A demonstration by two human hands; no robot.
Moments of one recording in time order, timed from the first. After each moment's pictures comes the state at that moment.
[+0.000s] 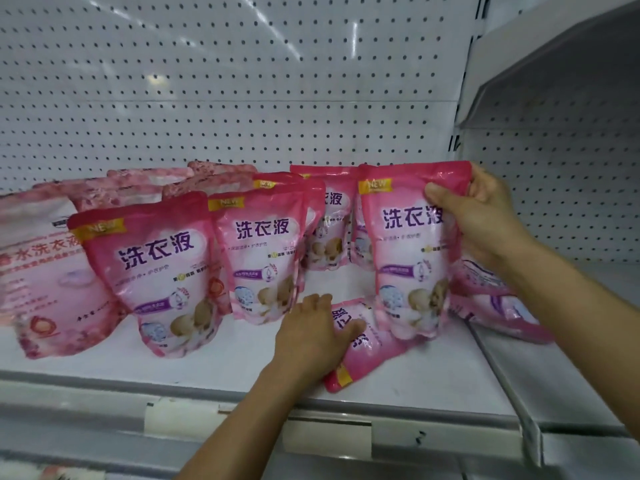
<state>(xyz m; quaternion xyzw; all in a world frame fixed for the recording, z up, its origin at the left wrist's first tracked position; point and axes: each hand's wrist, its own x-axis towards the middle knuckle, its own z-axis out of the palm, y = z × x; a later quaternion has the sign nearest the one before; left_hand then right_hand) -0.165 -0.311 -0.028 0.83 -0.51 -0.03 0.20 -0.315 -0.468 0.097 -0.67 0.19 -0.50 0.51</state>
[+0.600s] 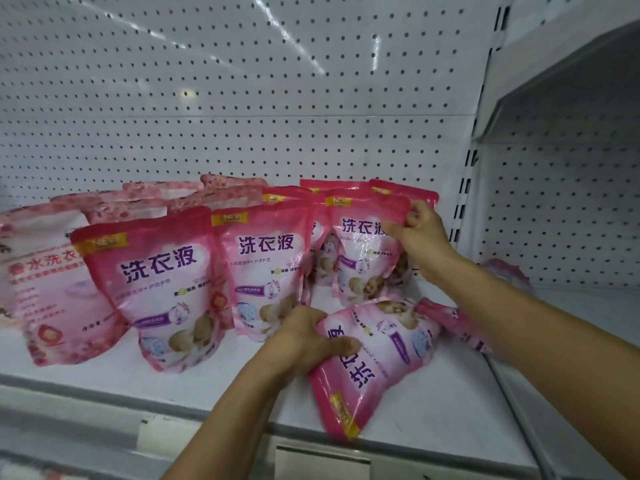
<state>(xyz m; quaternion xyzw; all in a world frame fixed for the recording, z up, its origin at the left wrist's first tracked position) -0.153 -0.309 0.003 0.77 -0.38 -0.29 0.41 -0.235 -0.511 0.061 -0.70 0.27 -0.43 0.50</state>
